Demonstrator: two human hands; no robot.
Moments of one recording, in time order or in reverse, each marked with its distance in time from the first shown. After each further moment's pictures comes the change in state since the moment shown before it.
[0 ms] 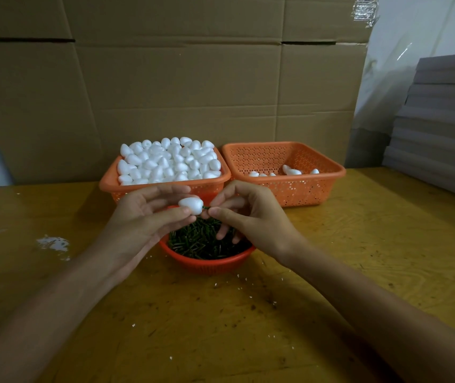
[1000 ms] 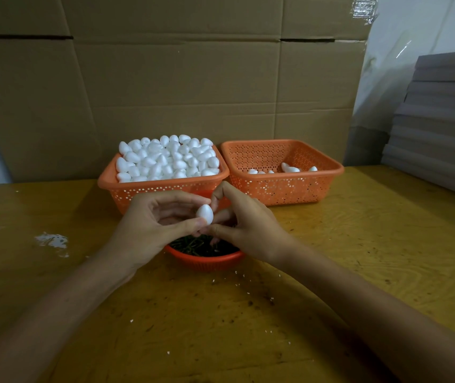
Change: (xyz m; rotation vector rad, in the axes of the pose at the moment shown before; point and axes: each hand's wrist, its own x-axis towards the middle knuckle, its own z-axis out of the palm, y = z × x) left_hand -0.006 -0.004 0.014 0.402 -0.117 0.198; right_hand -0.005 0.003 0.008 -0.448 -0.095 -0.095
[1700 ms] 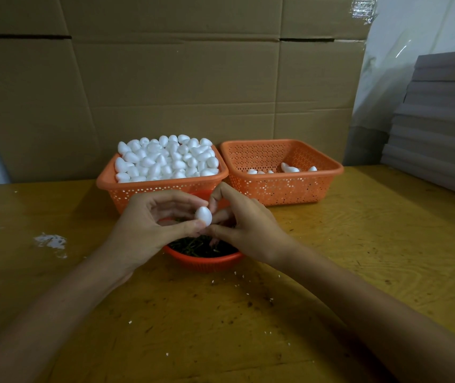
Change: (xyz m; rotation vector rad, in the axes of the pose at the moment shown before) left_hand 0.001 -0.005 -0.004 0.046 0.001 -0.002; right_hand -0.001 -0.002 -0.001 -0.033 0.007 0.010
